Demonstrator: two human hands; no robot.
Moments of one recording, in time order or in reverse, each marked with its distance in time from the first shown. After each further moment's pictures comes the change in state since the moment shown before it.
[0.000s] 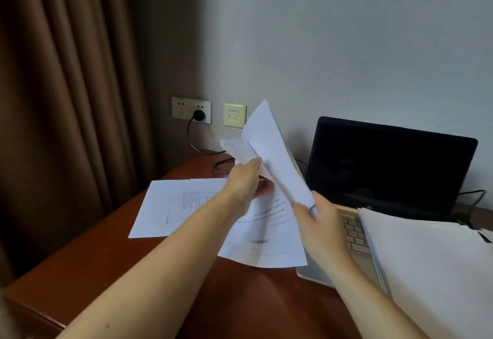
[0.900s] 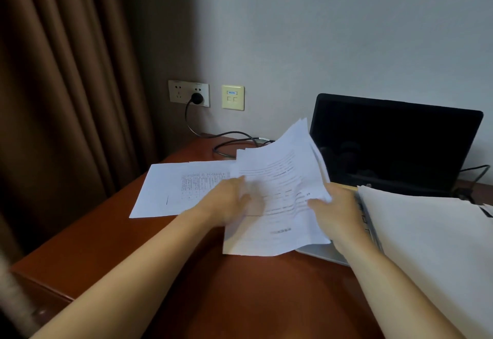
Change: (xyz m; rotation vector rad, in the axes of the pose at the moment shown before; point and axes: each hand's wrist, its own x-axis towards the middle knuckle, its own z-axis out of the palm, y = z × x) left_hand -0.002 -0.057 -0.065 1.292 -0.231 0.225; right_hand 0.005 0.033 -0.025 -0.066 0.044 0.259
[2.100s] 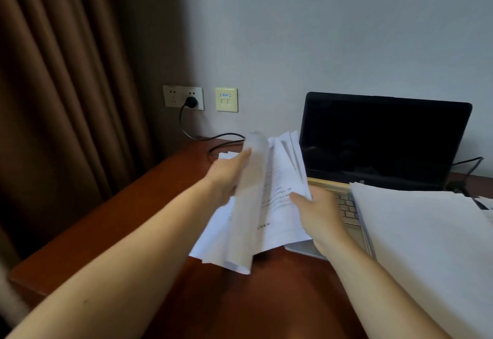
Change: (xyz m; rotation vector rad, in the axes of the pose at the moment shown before) left_hand 0.021 0.057 -0.024 -0.977 0.145 -0.392; right_hand -0.003 0.001 0.012 0.151 -0.063 0.037
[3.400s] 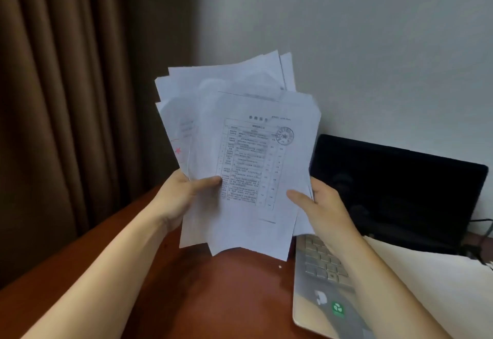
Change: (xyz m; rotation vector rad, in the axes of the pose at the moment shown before) left_hand 0.035 0.005 -0.089 -0.239 -0.156 0.409; right_hand 0.065 -0.062 0.002 0.143 -0.243 -0.281
